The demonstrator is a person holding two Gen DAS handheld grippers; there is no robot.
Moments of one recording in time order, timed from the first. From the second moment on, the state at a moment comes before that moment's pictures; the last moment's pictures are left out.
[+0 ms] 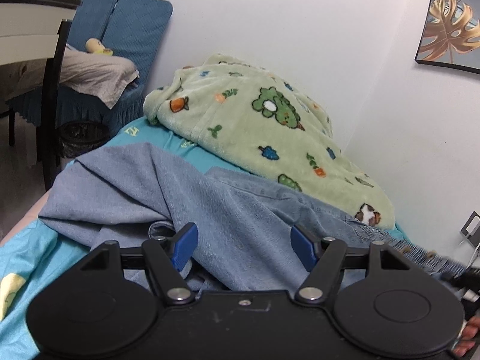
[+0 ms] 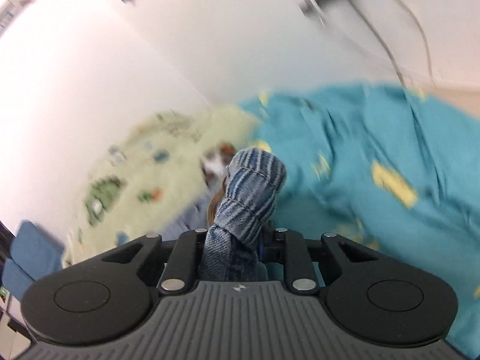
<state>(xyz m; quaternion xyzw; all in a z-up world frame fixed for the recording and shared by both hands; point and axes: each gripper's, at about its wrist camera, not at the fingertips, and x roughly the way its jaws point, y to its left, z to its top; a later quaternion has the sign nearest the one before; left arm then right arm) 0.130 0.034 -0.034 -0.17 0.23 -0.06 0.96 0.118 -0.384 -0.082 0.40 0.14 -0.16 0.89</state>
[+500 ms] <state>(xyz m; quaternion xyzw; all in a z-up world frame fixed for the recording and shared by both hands) 0.128 0.027 -0.032 -0.15 0.23 -0.06 0.96 0.114 -0.430 -0.135 0.45 0.23 -0.25 0.82</state>
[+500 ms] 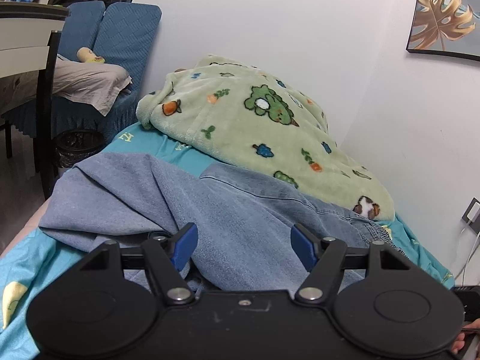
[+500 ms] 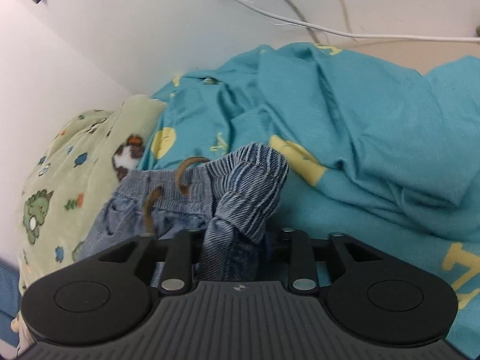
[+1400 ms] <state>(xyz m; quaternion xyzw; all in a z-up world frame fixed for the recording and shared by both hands) 0.134 0.051 -0.024 -0.18 0.26 -0.06 0.95 0.233 -0.227 -0.118 0.19 0.28 0.21 0.92</state>
